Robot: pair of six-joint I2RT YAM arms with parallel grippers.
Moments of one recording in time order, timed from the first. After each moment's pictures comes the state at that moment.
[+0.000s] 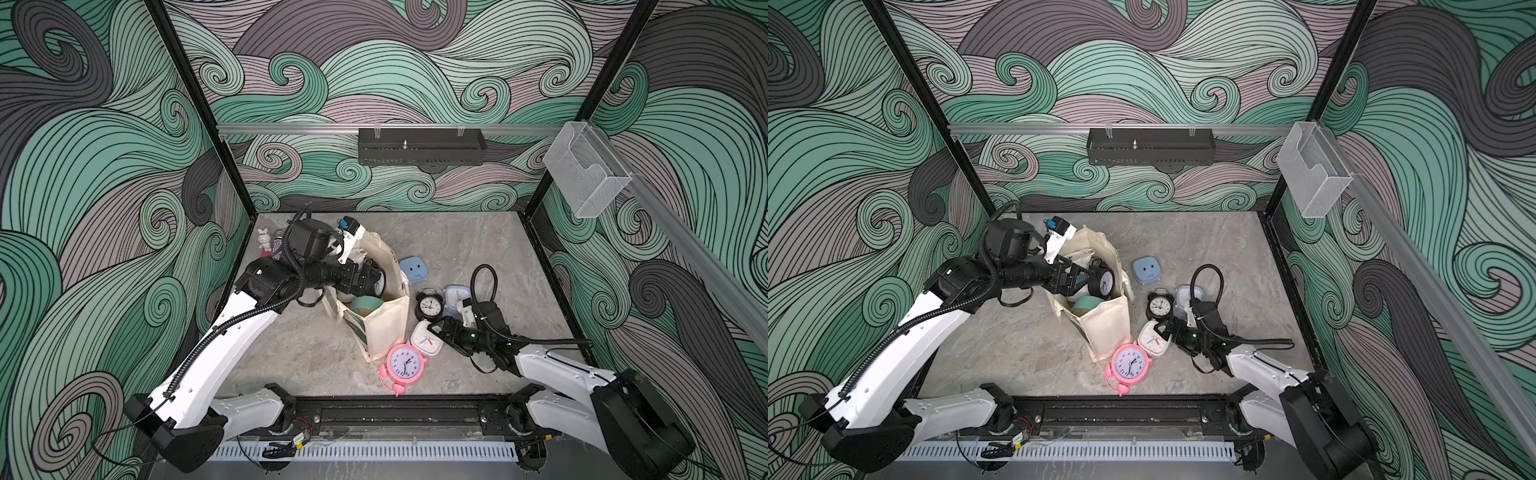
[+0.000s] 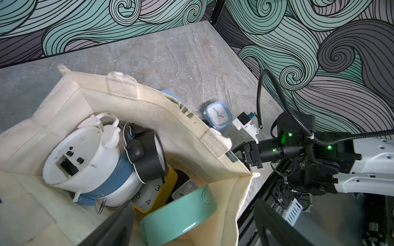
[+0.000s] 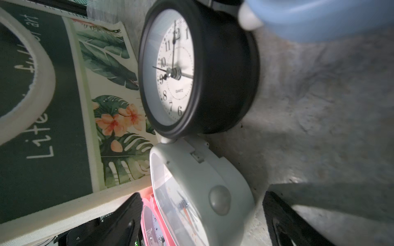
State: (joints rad) left arm -0.56 1.18 1.45 -0.95 0.27 -0.16; right arm 0.47 1.17 0.28 0.11 -0.44 0.89
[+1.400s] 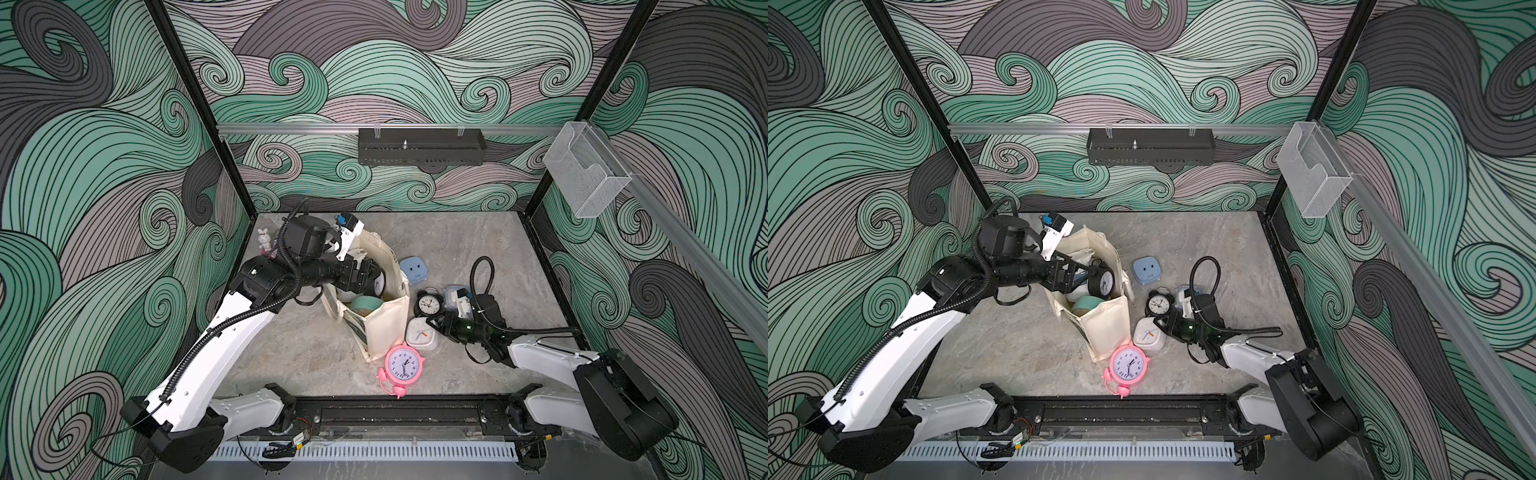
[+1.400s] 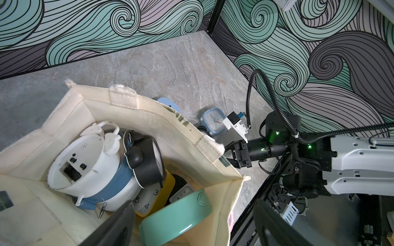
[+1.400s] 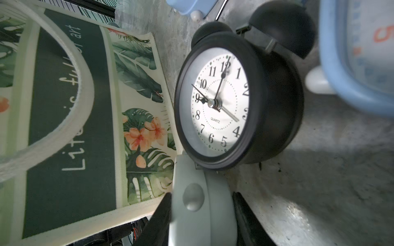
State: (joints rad) left arm -0.56 1.18 1.49 -0.96 0.27 -0.17; right arm 0.45 1.26 0.32 0.25 -0.48 0.85
